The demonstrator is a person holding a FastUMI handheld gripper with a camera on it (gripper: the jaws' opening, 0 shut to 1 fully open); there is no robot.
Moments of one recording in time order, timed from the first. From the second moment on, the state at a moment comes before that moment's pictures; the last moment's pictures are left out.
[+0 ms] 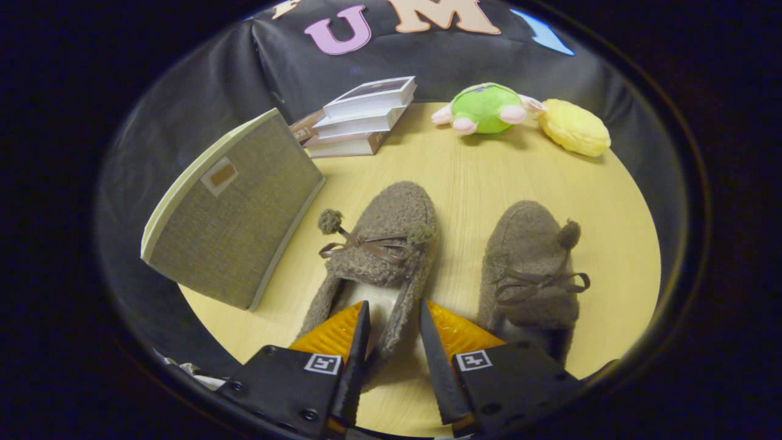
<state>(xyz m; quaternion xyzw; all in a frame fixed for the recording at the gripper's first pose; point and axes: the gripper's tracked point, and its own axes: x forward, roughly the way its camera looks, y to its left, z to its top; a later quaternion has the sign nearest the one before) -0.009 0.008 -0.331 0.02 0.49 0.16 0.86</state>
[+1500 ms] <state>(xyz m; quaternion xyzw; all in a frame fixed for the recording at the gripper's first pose) 0.047 0.106 -0.156 0.26 0.45 0.09 0.85</state>
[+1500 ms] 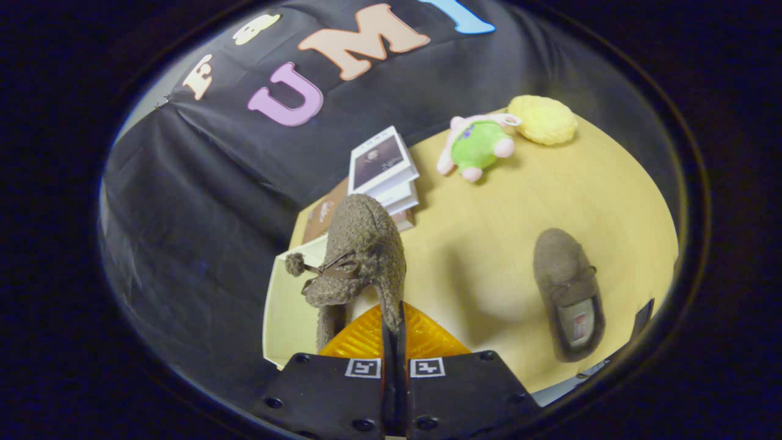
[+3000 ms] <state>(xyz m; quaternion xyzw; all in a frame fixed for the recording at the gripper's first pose) 0.038 0.335 -0.250 0.21 0.54 0.16 0.80</state>
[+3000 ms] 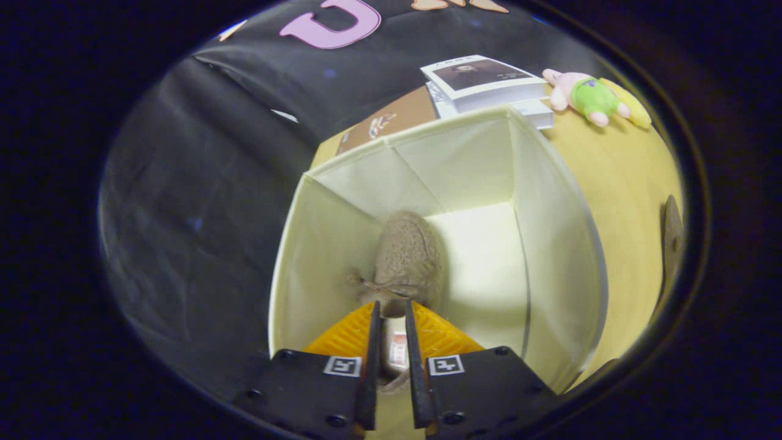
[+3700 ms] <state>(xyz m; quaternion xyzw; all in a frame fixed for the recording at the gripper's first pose) 0.048 0.168 -0.104 0.16 0.31 0.22 0.91</state>
